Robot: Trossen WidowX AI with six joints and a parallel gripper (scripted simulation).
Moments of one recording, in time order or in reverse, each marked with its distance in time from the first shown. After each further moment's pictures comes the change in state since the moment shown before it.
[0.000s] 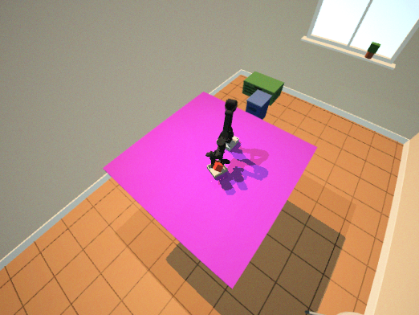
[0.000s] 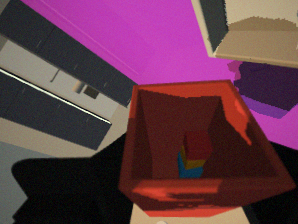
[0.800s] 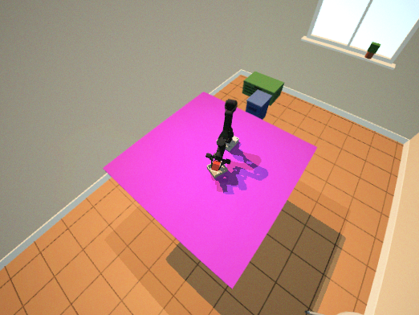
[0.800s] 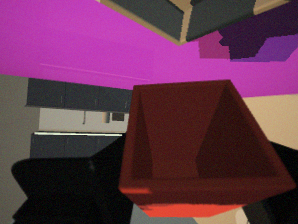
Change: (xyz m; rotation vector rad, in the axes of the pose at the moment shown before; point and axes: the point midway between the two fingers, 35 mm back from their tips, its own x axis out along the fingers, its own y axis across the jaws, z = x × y) arm 0.002 -0.002 0.001 0.503 -0.001 0.000
